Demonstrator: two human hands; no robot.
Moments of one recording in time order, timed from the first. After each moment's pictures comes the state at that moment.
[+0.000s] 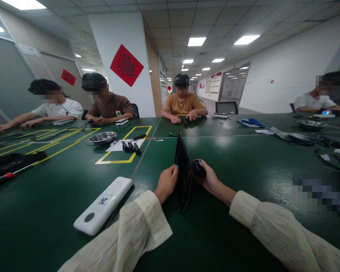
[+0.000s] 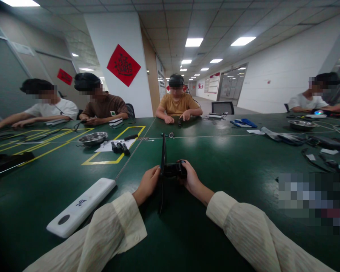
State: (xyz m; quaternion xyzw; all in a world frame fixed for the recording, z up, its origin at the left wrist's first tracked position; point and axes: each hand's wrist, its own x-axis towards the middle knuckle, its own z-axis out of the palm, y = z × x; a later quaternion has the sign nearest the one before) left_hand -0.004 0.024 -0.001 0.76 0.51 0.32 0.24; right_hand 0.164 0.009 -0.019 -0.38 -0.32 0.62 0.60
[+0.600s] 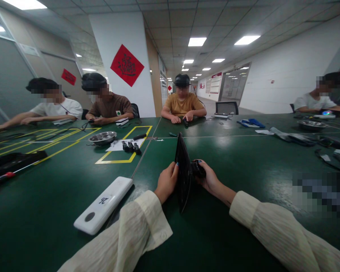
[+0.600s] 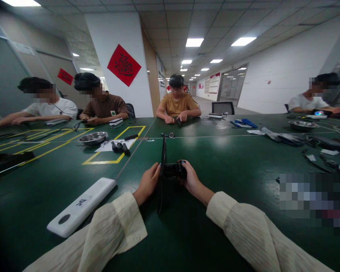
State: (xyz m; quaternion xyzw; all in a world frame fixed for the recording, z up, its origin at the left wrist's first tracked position) left_hand -0.004 0.024 -0.003 0.75 0.51 0.35 0.23; right_hand 0.163 0.009 -0.016 -0.40 -0.32 0.62 0.60
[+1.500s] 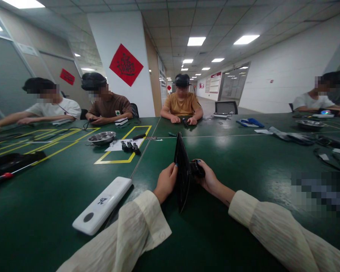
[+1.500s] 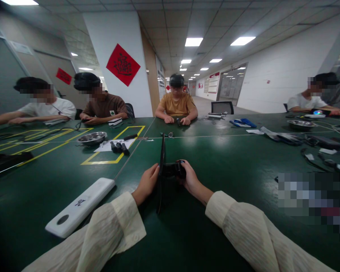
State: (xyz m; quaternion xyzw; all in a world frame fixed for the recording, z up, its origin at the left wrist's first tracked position) left_hand -0.003 0.024 0.000 0.75 0.51 0.35 0.24; right_hand 0.163 0.009 -0.017 -0.39 -0.33 0.62 0.60
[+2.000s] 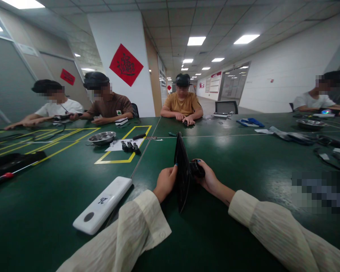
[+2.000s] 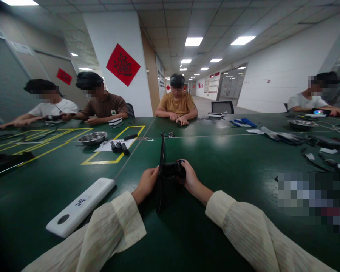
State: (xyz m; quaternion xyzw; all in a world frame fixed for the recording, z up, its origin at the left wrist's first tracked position) left_hand -0.004 0.026 -0.004 0.72 0.54 0.33 0.30; right_hand 0.162 0.007 -0.014 -0.40 -0.32 0.61 0.60
